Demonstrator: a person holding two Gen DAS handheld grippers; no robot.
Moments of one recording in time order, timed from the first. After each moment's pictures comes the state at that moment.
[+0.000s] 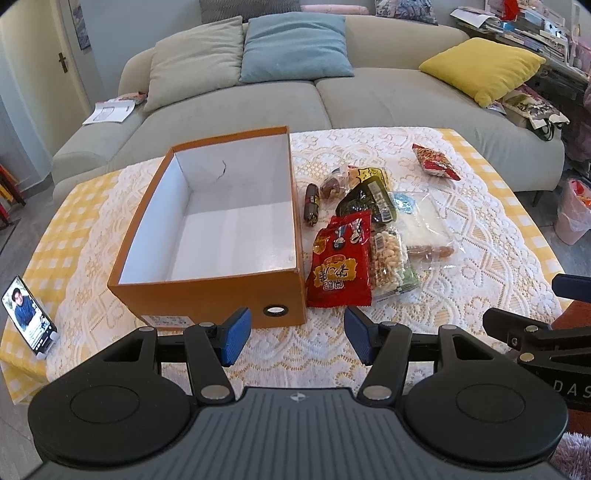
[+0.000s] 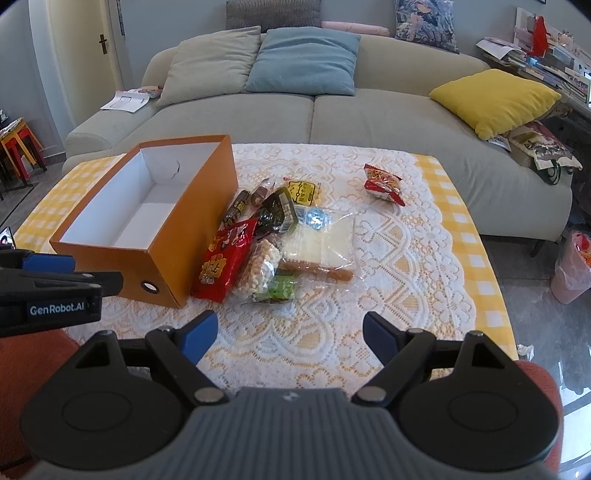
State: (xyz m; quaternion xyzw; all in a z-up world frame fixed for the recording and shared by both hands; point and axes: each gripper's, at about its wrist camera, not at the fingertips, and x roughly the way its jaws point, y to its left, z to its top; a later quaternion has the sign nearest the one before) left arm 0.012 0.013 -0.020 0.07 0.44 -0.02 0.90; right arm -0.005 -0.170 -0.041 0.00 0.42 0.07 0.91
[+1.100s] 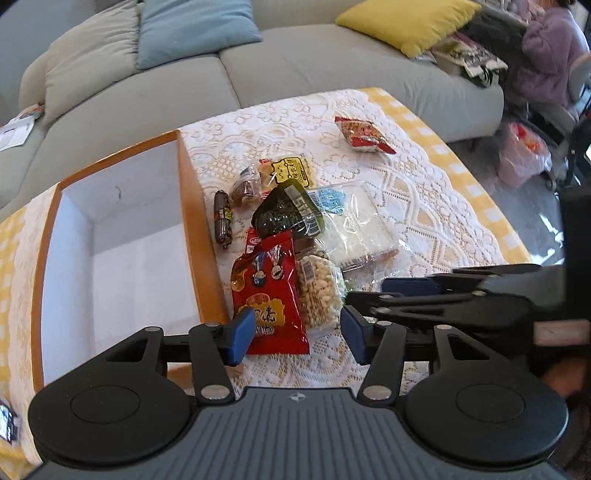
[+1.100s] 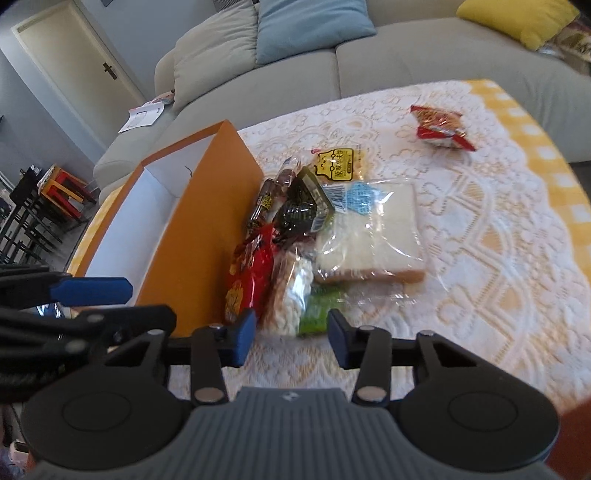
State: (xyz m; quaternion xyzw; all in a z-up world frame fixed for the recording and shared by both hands) left arm 0.108 -0.035 -0.026 0.11 0.50 -0.15 0.84; right arm 0.118 -0.193 -0.117 0.17 0.47 0.15 0.85
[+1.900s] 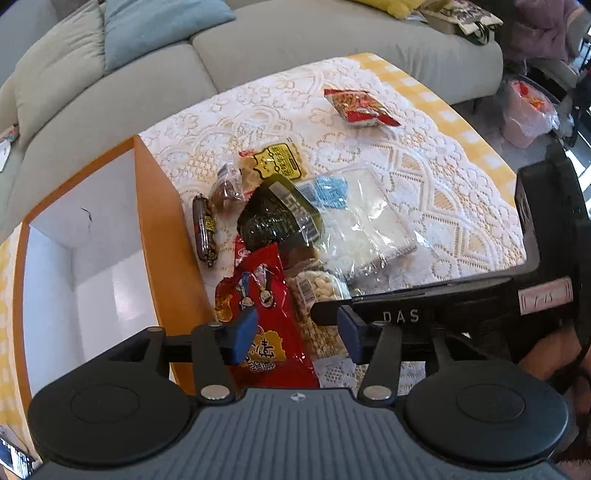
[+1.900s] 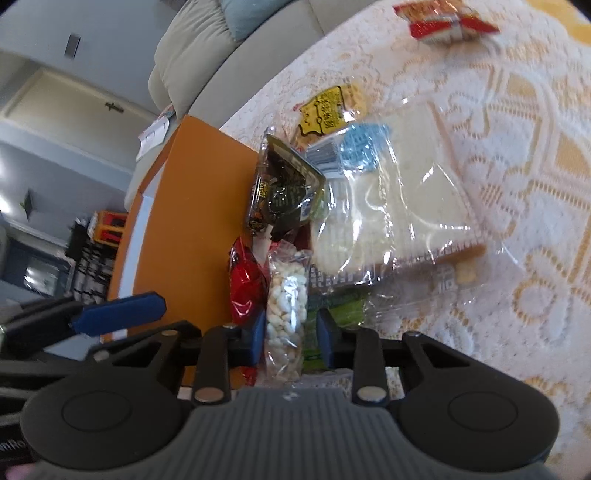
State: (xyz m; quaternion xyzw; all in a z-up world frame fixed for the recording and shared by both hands) left arm 0.153 -0.067 -0.064 0.17 0.53 -0.17 0.81; right arm 0.170 -0.220 -0.193 0.34 0.51 0.21 0.76
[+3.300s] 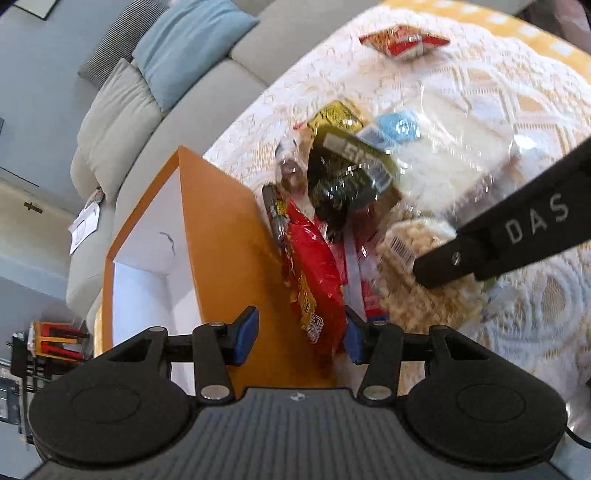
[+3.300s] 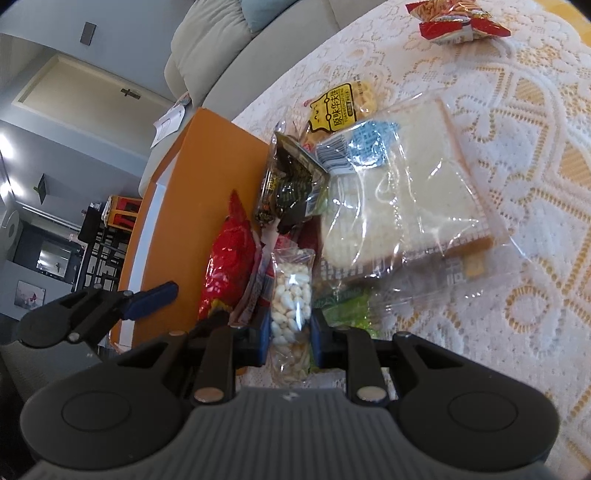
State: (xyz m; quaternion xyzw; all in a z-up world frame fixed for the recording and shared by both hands) left arm 0.143 -0.088 -0.126 0.38 0.45 -0.02 0.81; right arm 0.171 -0.226 -0.194 0.33 0.51 0.24 0.76
